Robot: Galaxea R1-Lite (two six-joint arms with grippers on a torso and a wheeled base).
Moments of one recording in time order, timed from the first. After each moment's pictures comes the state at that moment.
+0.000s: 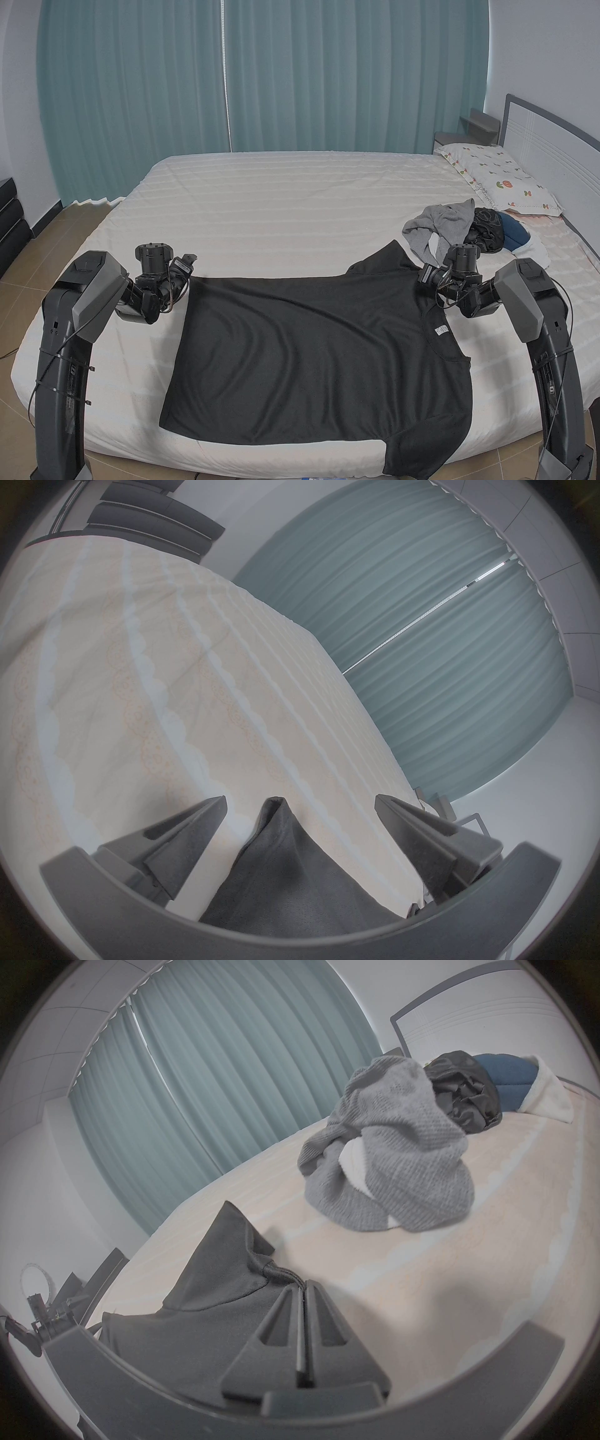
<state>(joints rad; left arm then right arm) -0.02 2.66 -1.60 -0.67 0.02 -0.98 0.04 2.80 -1.85 -0.61 0.11 0.44</state>
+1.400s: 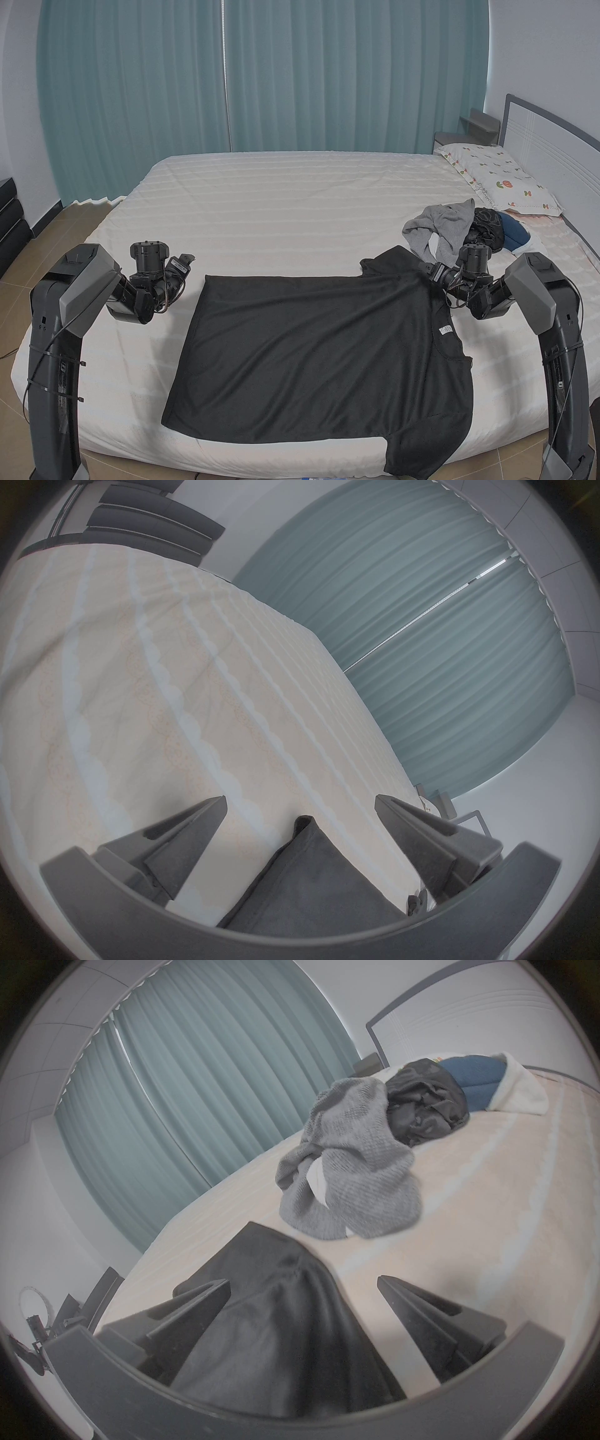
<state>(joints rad) -0.02 2.56 -1.46 -0.68 0.02 -0.98 0.01 2.69 -1.59 -0.72 0.08 0.52</state>
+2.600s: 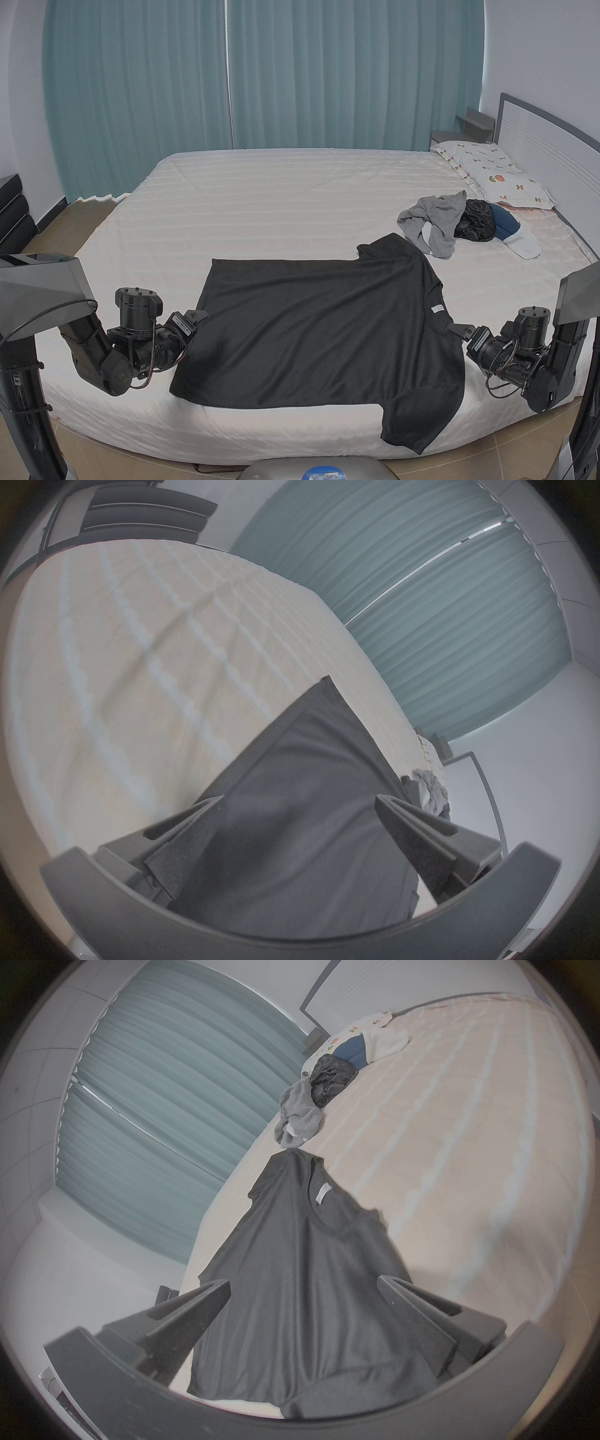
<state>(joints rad) -0.19 2.16 -0.55 -1.02 -0.03 -0.99 0.10 2.20 -0.21 -1.55 0.13 0.87</state>
